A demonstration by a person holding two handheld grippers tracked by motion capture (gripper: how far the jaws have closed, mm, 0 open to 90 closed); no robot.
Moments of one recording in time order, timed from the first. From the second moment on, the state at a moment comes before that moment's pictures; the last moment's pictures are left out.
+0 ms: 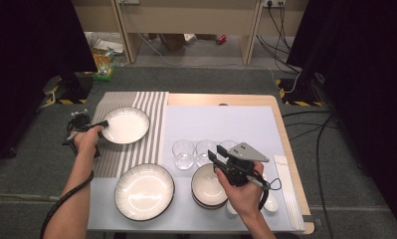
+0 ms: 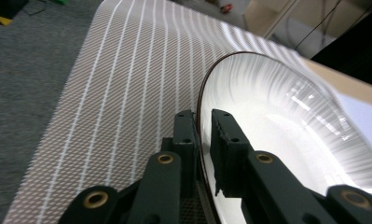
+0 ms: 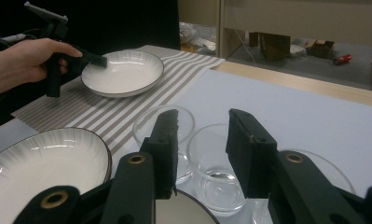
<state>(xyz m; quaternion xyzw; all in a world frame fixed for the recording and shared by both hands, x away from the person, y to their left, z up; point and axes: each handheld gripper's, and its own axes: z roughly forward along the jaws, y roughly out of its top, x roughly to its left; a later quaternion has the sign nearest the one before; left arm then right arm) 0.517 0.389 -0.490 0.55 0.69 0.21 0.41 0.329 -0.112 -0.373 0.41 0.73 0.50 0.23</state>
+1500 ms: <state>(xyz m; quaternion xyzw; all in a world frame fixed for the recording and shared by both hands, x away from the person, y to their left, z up) 0.417 0.309 -0.397 0.62 0.53 0.26 0.52 0.340 -0.140 -0.369 0.45 0.71 0.49 0.24</state>
